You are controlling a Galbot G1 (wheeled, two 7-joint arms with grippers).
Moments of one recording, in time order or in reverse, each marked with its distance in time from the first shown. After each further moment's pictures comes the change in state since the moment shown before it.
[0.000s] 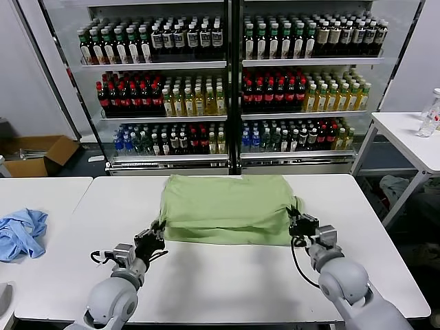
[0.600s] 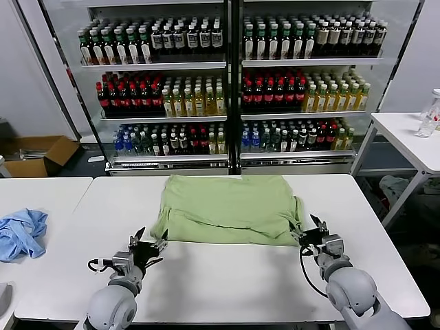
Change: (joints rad) left arm 0.019 -0.012 -0.013 0.074 0.021 0.018 -0.035; right arm -0.095 0.029 0.080 -0.052 0.088 -0.073 0.035
